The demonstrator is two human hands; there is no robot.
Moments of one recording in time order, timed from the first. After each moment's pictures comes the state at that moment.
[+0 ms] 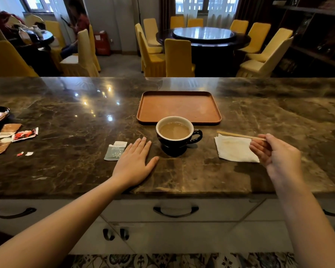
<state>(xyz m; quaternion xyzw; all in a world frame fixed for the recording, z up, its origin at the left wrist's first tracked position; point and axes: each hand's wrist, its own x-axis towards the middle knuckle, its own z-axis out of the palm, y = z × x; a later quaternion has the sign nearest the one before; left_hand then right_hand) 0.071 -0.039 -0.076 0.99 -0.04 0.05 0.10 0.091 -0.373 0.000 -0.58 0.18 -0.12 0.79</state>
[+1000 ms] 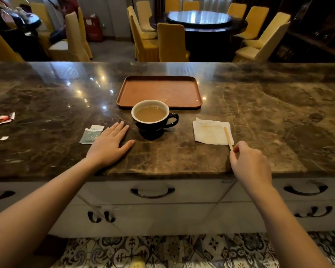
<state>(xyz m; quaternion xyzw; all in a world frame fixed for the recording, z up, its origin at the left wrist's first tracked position) 0.074 -0.035 -0.077 0.99 -0.03 0.04 0.09 0.057 -0.404 -0.043 -0.98 0.01 -0.14 0.15</state>
